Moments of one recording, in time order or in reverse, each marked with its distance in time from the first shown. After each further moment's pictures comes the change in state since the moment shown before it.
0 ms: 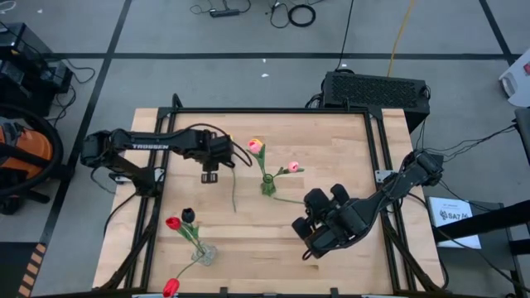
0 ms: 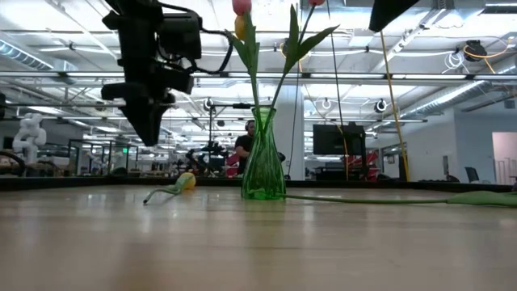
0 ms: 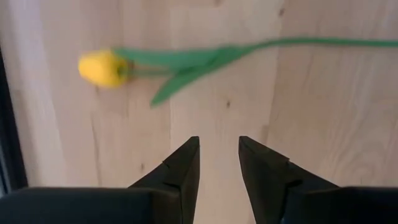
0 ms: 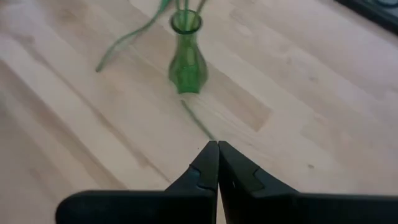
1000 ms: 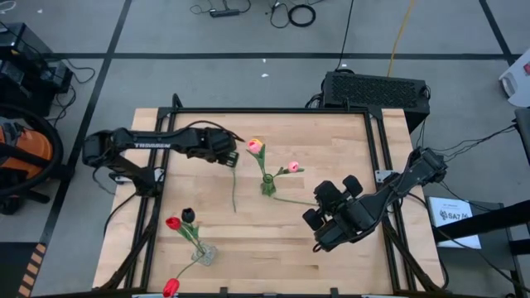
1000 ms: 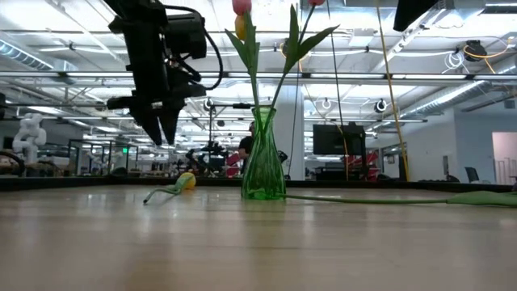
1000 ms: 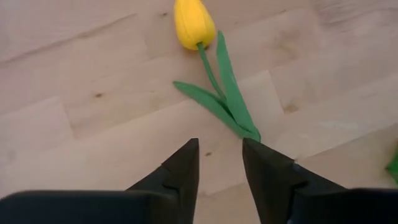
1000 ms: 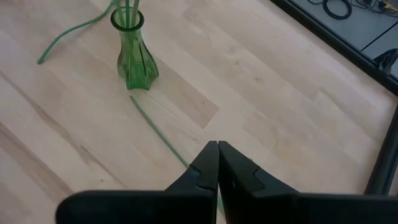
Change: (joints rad) left arm 0.031 0.008 -0.001 0.092 -0.069 -1.155; right arm 0.002 -0.049 0.000 -0.239 0.005 0.050
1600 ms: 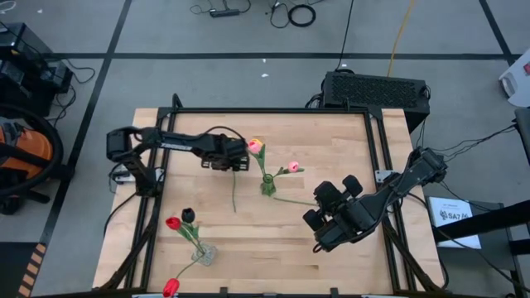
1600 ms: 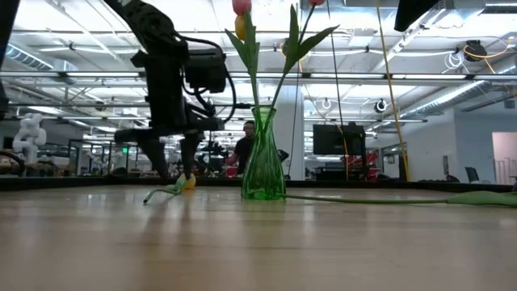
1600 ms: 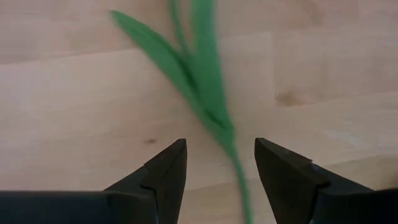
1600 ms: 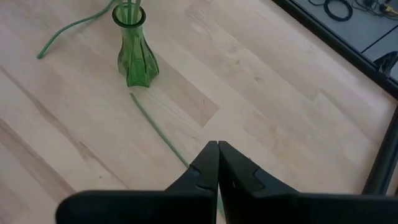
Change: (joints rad) left arm -0.003 0.232 0.000 0.160 0.156 -0.255; right arm 0.002 0.000 0.000 0.000 -0.004 -0.020
